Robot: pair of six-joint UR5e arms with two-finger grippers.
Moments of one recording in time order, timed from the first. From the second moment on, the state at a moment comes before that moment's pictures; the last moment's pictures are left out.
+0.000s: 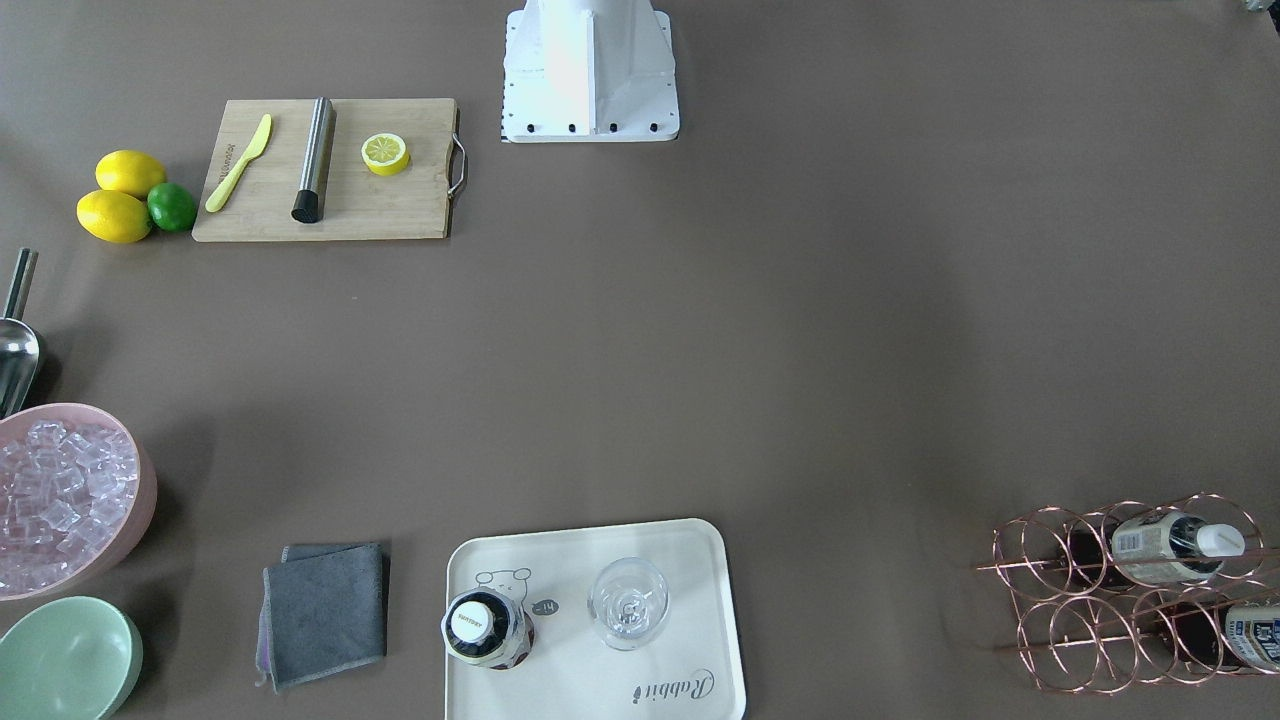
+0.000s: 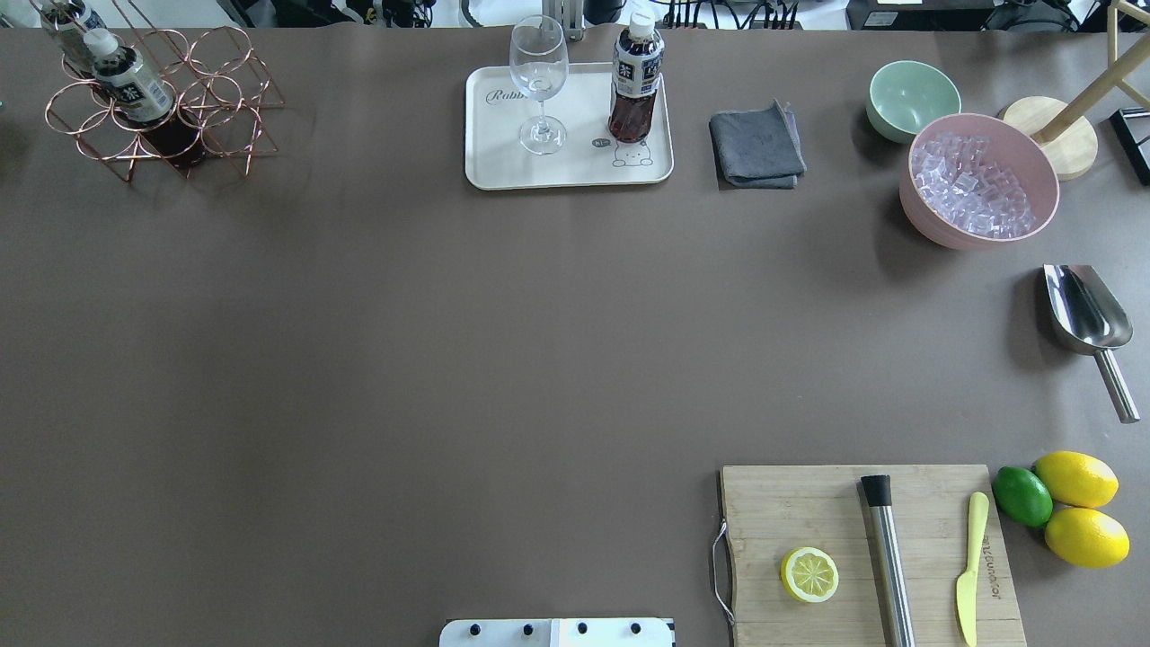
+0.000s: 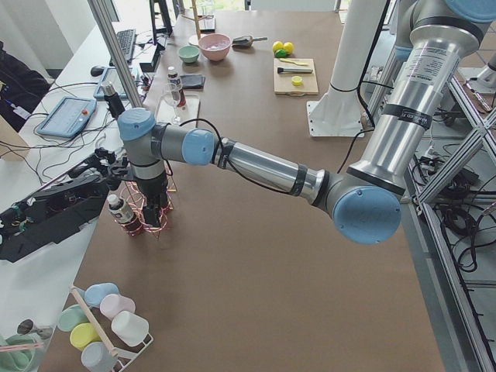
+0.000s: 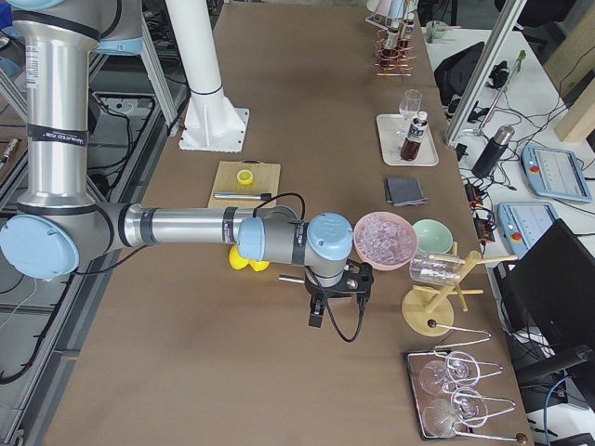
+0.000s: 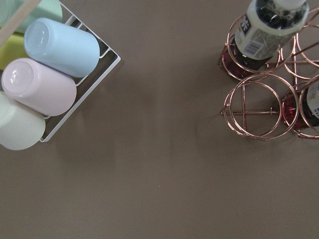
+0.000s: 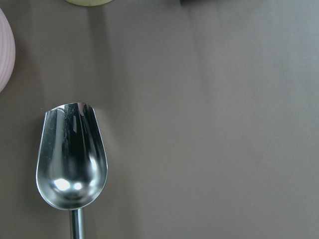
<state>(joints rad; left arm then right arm) -1.51 -1.93 -1.51 -1.39 -2.22 -0.16 1.60 -1.66 1.71 -1.66 2.34 0.08</state>
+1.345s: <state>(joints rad) -1.58 -1.51 -1.74 -1.38 -2.23 0.11 1.62 -1.66 1.63 -1.48 2.35 0.16</state>
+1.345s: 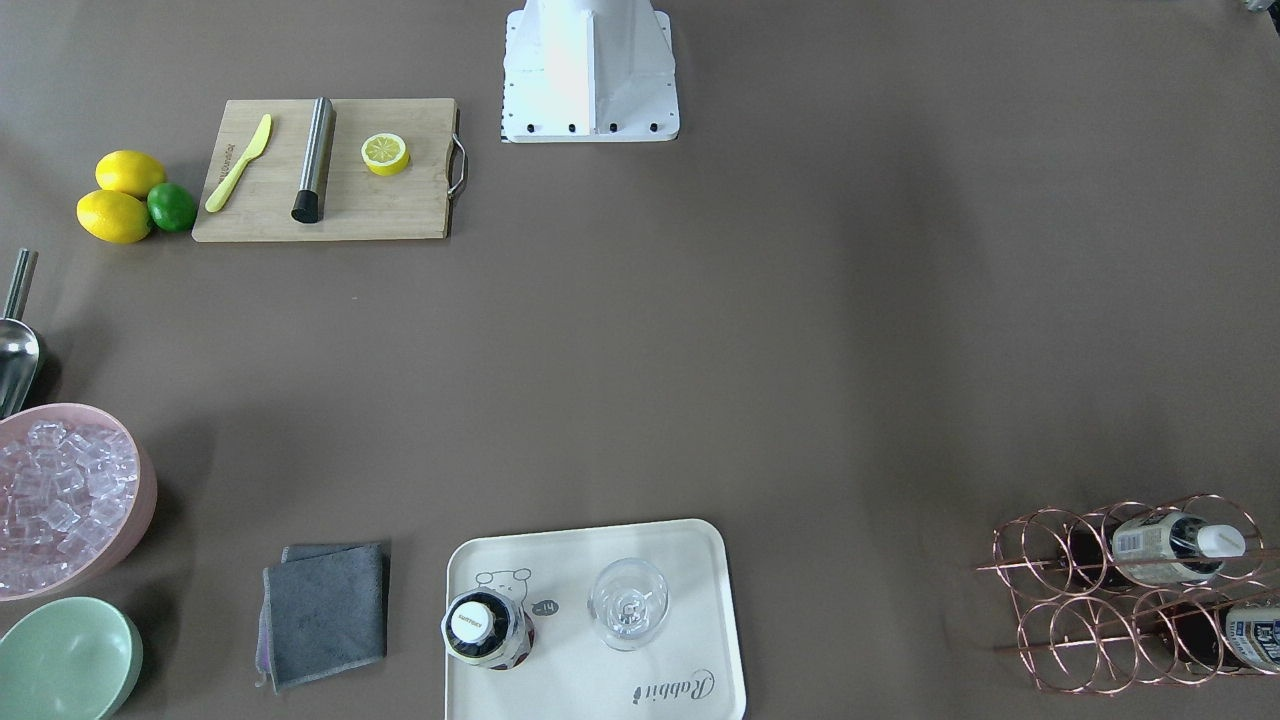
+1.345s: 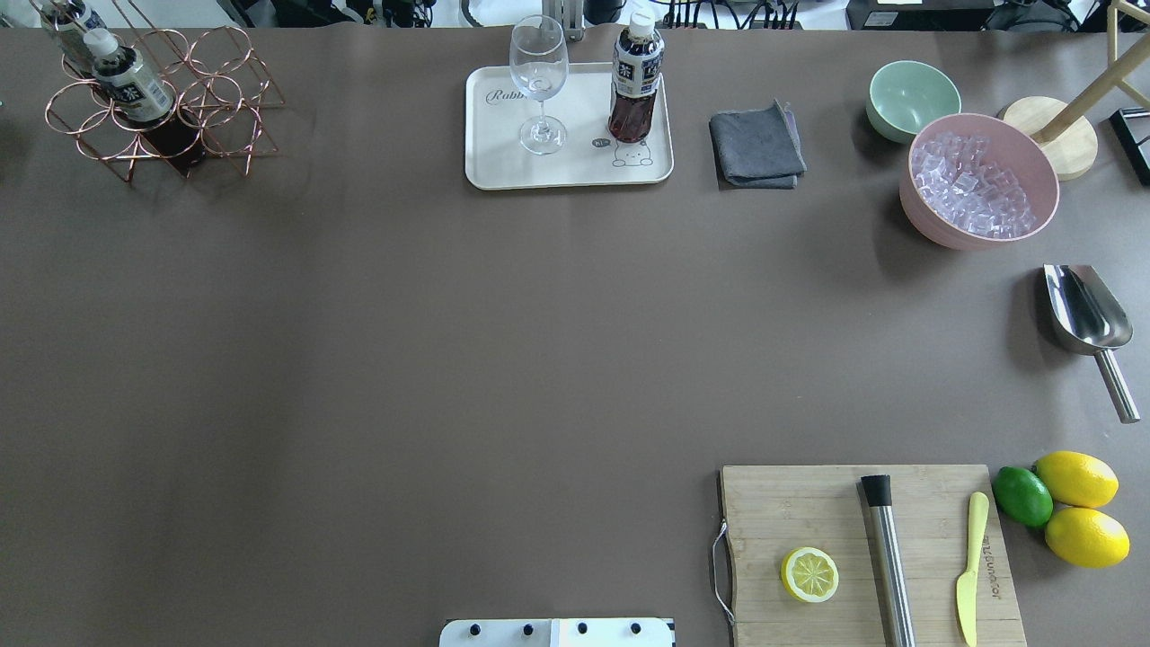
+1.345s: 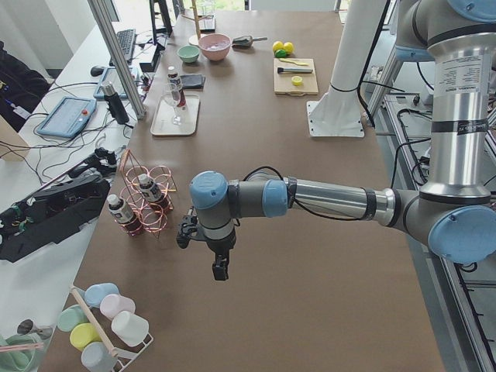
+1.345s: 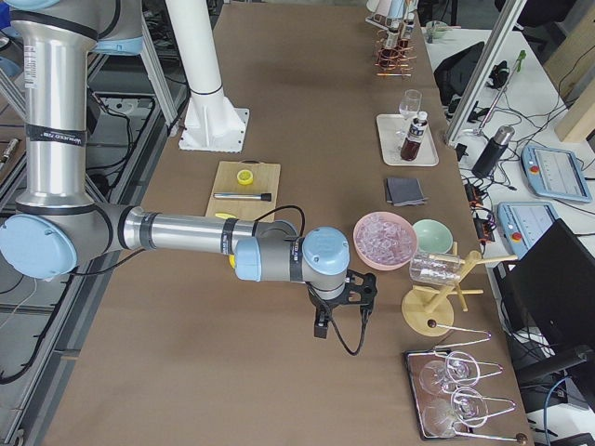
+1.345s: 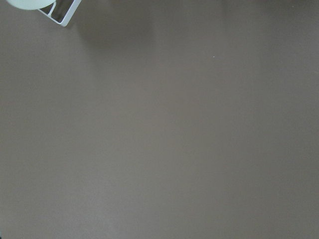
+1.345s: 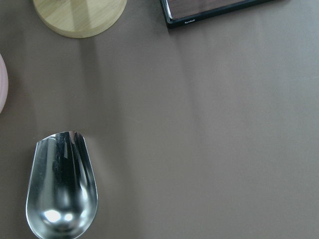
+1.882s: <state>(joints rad) -1.59 -1.50 -1.70 -1.34 -2.24 0.16 1.62 -1.67 1.64 -1.48 2.36 0.19</state>
